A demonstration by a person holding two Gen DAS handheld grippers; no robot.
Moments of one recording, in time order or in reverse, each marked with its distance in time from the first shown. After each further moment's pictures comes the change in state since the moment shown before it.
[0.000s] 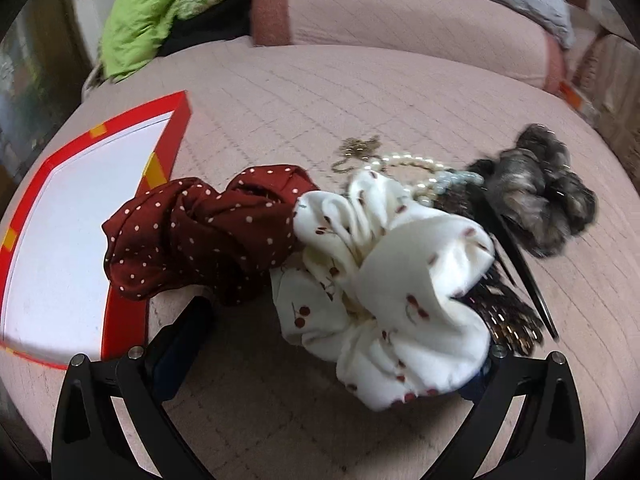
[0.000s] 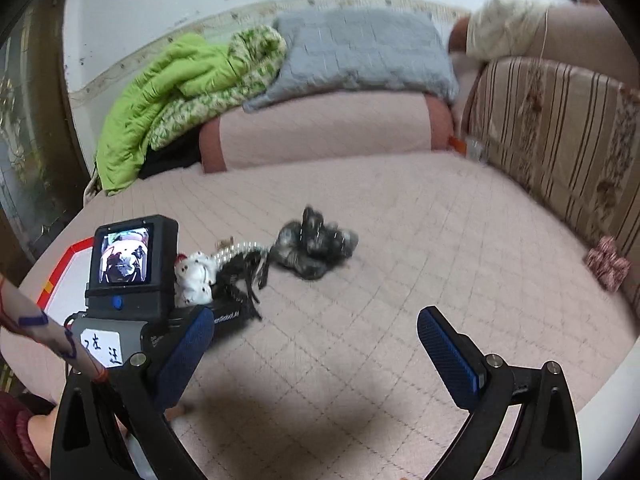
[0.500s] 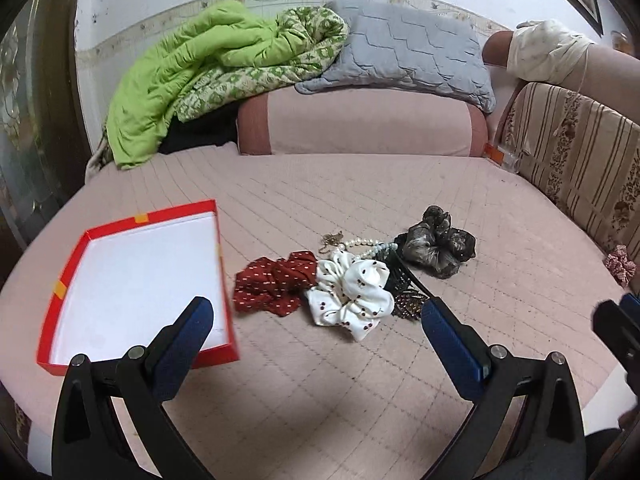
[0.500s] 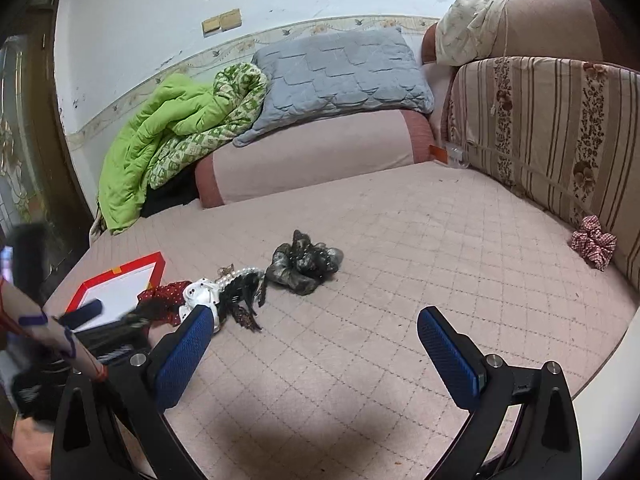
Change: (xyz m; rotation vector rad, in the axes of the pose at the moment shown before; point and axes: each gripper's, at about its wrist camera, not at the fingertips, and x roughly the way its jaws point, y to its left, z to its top) left arm -0.145 0.040 -0.039 0.083 -0.354 -0.114; right arm -0.032 -0.020 -0.007 0.116 -0.079 0.027
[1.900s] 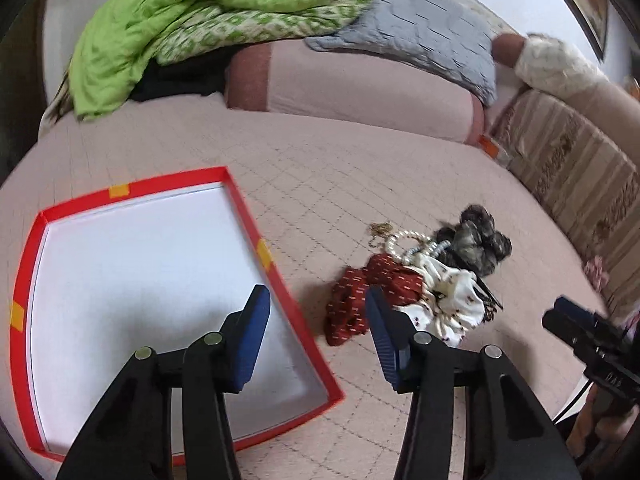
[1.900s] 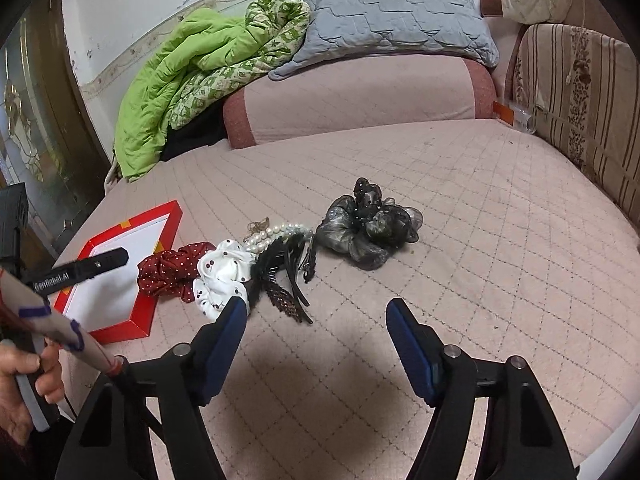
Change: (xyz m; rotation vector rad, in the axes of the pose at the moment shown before) left arm 0.074 0.106 0.022 -0.063 0.194 -0.218; right arm 0.097 0.043 0.000 -0.057 0.208 0.116
